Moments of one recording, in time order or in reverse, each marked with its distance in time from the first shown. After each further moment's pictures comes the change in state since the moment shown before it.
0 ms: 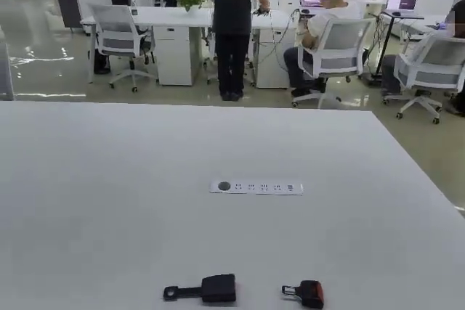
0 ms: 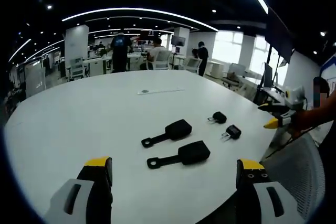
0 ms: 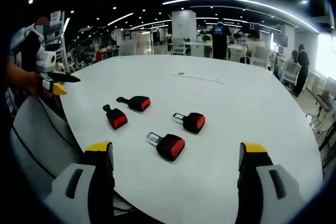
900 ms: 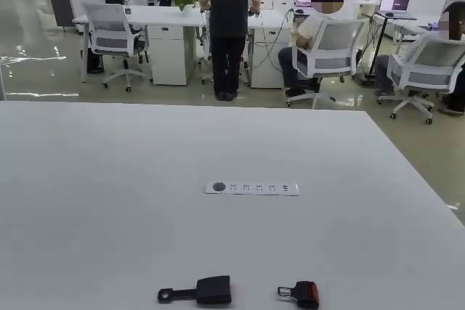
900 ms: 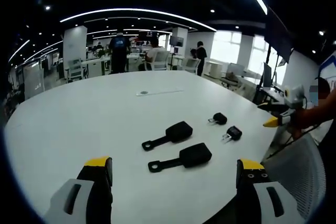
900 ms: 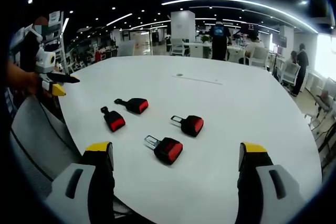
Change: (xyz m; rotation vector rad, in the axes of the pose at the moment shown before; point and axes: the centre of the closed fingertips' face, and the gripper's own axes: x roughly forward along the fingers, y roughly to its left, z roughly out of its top) left arm 0.005 0.001 0.002 0.005 0.007 -0.011; right arm 0.001 -0.004 0.005 0.002 0.003 -0.004
